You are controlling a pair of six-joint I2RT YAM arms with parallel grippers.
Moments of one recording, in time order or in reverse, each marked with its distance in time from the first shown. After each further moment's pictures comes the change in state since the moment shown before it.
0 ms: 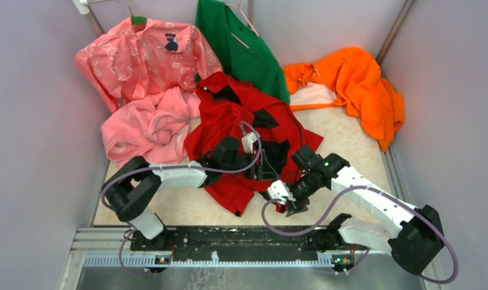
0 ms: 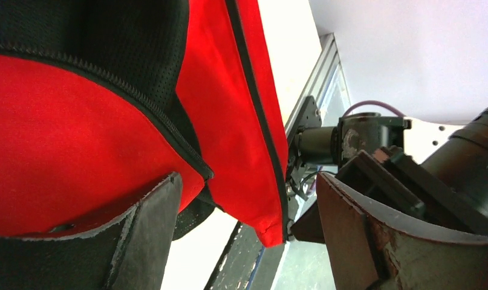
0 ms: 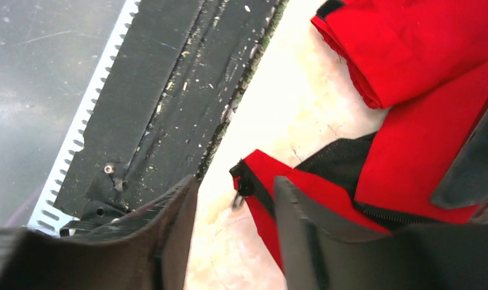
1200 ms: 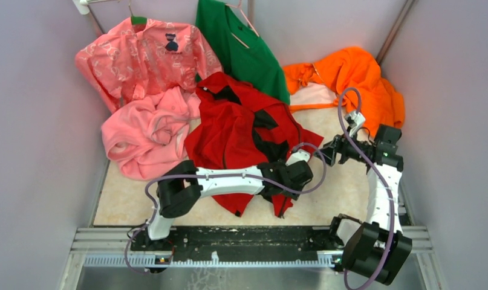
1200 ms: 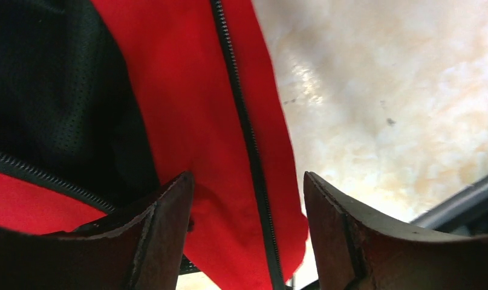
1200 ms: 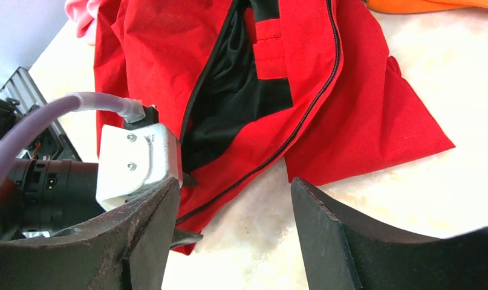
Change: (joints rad) left arm -0.416 0.412 0.777 -0.930 -0.826 0.240; right arm -1.057 -0.040 0.033 0.401 -0.359 0.841
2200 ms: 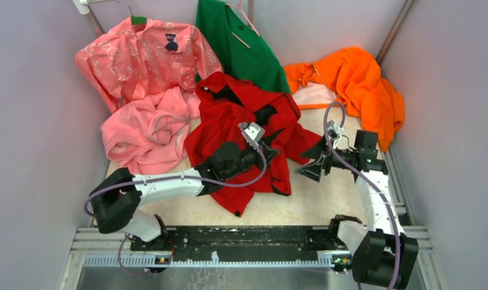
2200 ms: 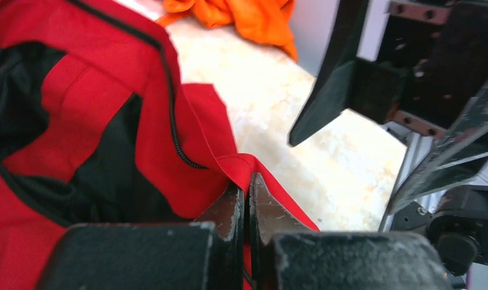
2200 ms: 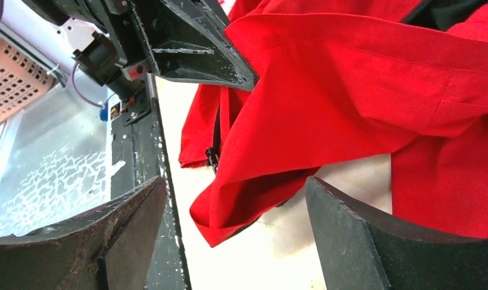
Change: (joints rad) left arm 0.250 -0.536 -0.700 1.006 0.264 0.274; right arm 0.173 -0.043 -0.138 0.097 -0.264 -0.049
